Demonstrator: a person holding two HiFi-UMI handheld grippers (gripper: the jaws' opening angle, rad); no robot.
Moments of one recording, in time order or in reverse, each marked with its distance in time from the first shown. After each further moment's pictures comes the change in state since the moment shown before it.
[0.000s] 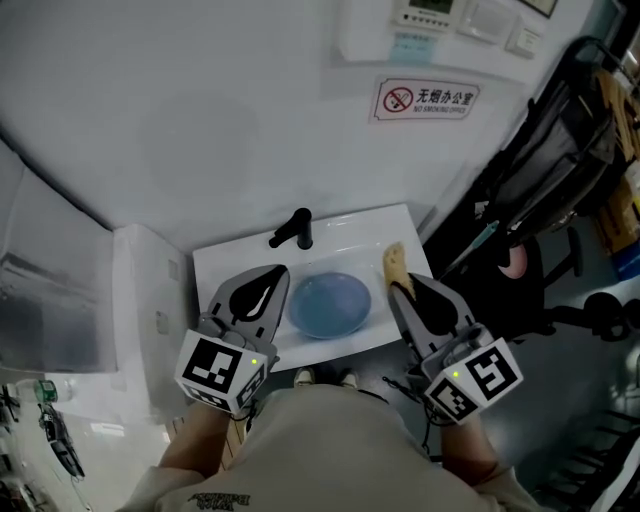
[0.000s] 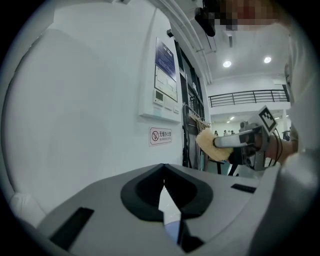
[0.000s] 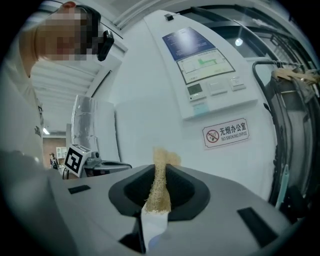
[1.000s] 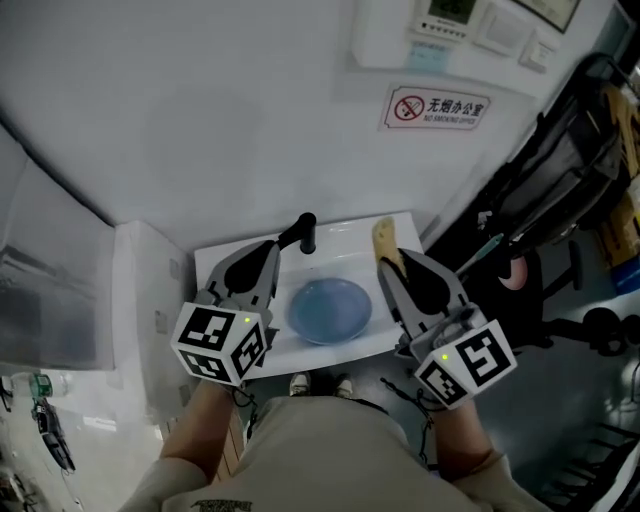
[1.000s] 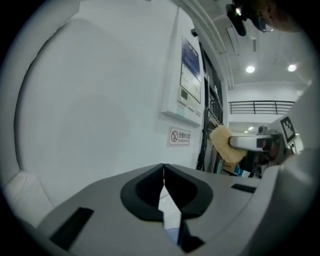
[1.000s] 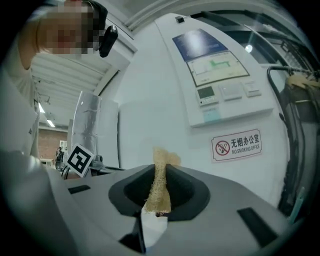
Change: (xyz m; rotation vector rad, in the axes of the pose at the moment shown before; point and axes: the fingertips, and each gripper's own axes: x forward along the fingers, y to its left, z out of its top) left arm 0.021 0.052 -0.007 -0.172 0.008 0.141; right arm 0.044 0.000 0.025 -0.100 -0.048 0.046
